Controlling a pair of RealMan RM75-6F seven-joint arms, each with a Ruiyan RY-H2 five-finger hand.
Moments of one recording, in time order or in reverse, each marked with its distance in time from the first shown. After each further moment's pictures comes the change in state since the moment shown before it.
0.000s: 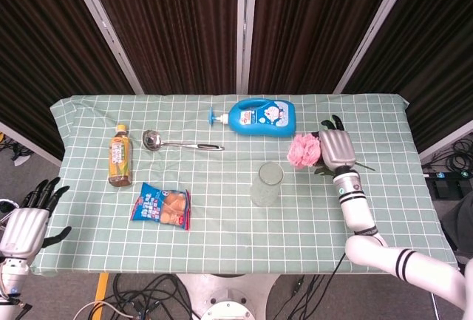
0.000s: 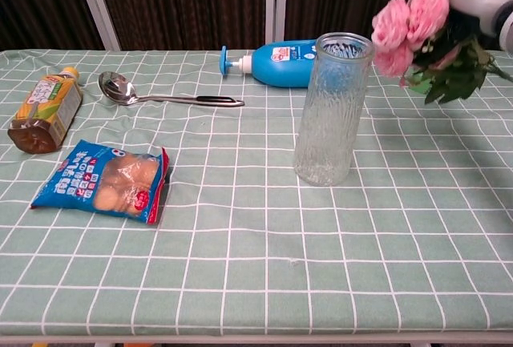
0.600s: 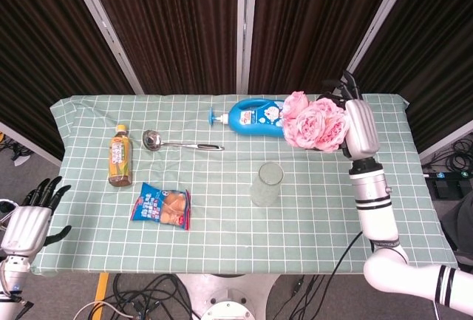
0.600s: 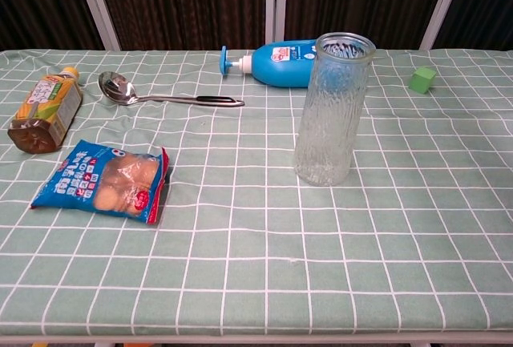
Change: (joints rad) left arm -0.012 0.005 -0.001 -0.009 -0.013 -0.025 0.047; right arm -0.086 0.214 0.211 -0.448 -0.206 0.234 0.406
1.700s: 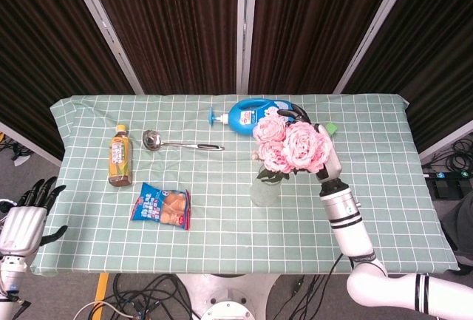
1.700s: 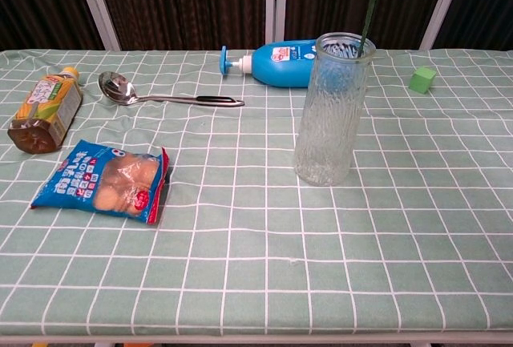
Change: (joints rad) left arm 0.004 -0.008 -0.003 0.034 -0.021 -0.005 -0.023; right arm -0.014 -0.147 -0.071 -0.004 -0.080 -0.067 0.500
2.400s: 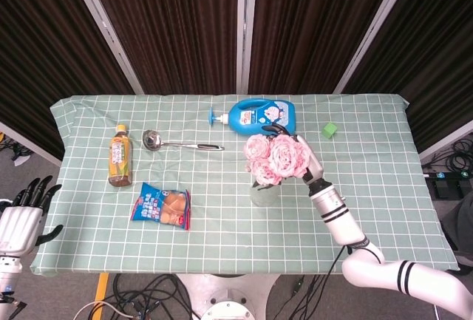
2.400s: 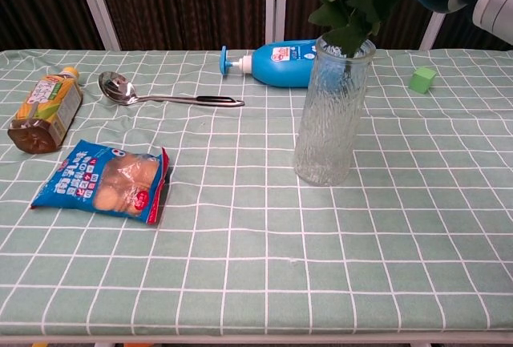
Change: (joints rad) left arm 0.006 0.000 0.002 0.034 0.020 0.028 -0.012; right arm 0.046 -0.099 -0.117 0.345 -0.195 -0.152 0.363
